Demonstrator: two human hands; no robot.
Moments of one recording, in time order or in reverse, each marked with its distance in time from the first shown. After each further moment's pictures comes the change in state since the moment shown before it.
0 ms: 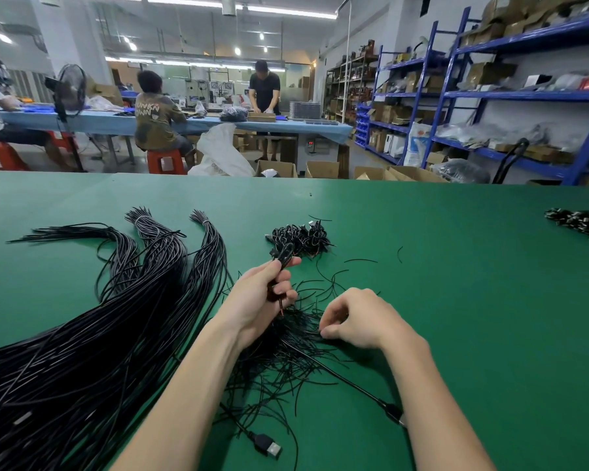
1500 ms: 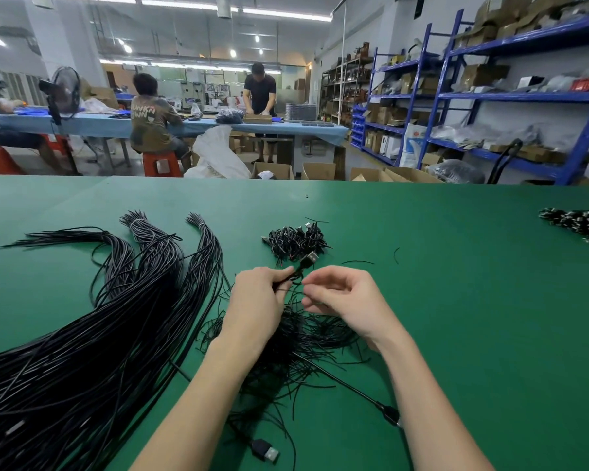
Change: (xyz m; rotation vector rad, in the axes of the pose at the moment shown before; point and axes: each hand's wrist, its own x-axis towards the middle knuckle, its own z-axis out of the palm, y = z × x) left_hand -0.010 0.000 0.010 1.418 0.305 0.485; right_hand 0.000 -0.017 0.003 1.141 0.095 -0.237
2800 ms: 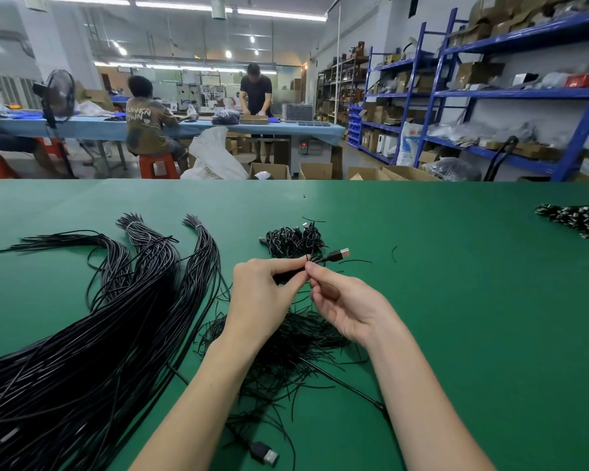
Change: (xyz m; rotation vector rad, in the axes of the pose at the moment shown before) left_hand -0.005 0.022 -0.008 -0.285 0.106 0.132; right_hand 0.004 -0.016 0.008 0.526 0.099 0.413
